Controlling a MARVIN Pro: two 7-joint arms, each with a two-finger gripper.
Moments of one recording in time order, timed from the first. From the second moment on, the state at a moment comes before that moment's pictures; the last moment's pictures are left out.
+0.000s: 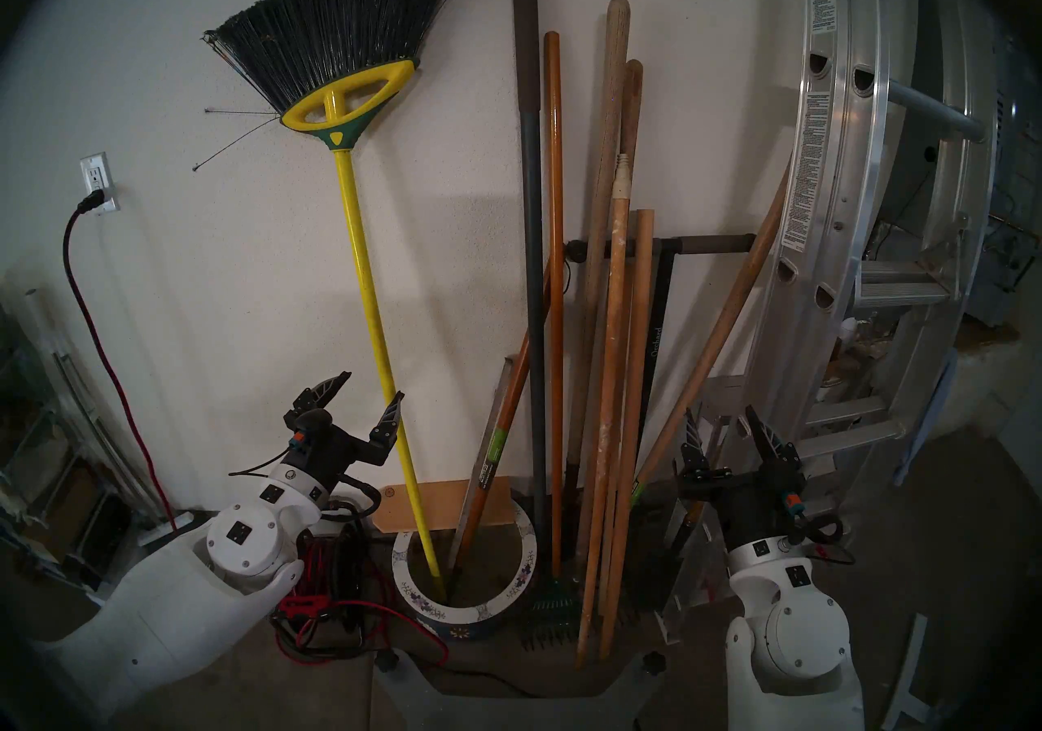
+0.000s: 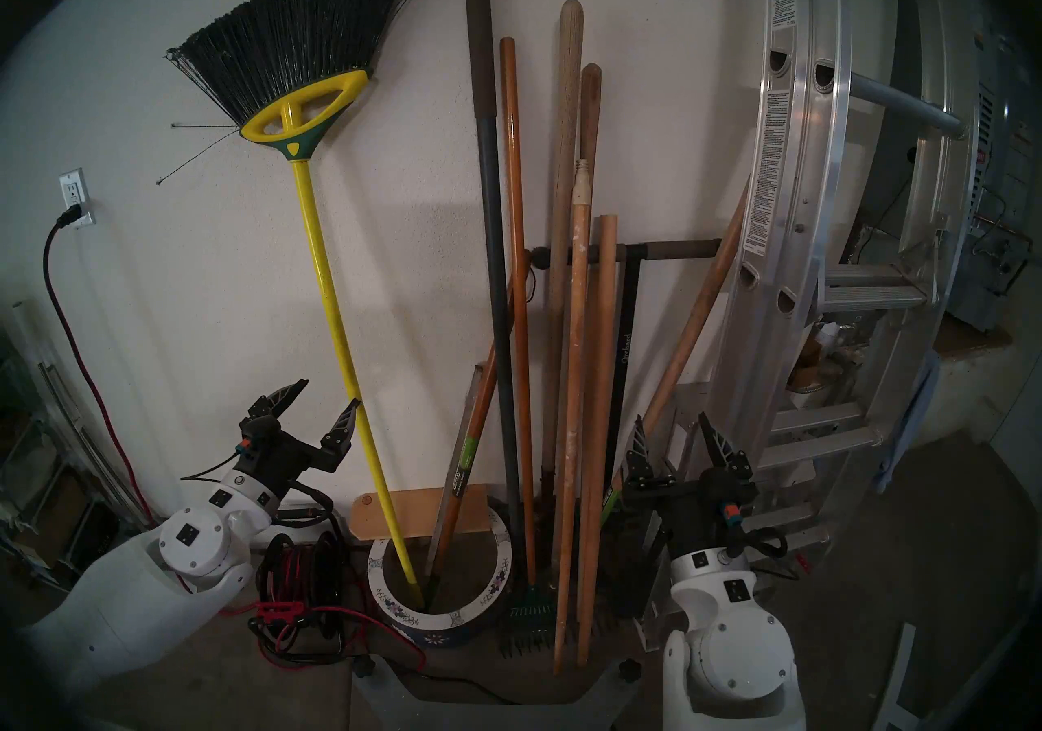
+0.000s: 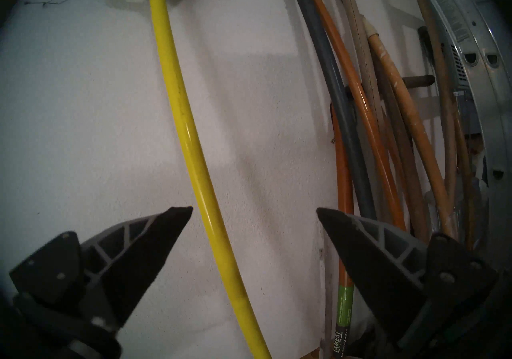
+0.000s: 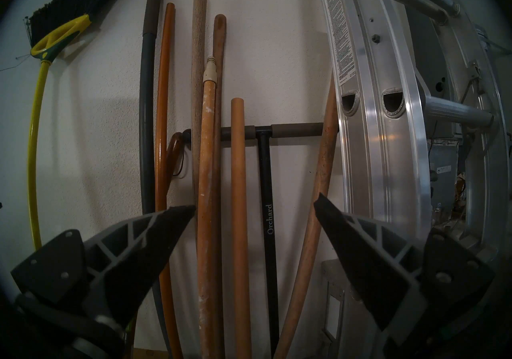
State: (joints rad) left arm 1.76 -0.71 -1.23 -1.77 -0.53 -0.37 0.21; right arm -2.13 -1.68 1.71 -2.11 -0.02 -0.20 0.16
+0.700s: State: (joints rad) left arm 2.01 -0.47 -1.33 -2.04 -0.73 -0.28 0.40; right arm -2.10 -1.64 1.71 -2.00 -0.08 -0.21 0.19
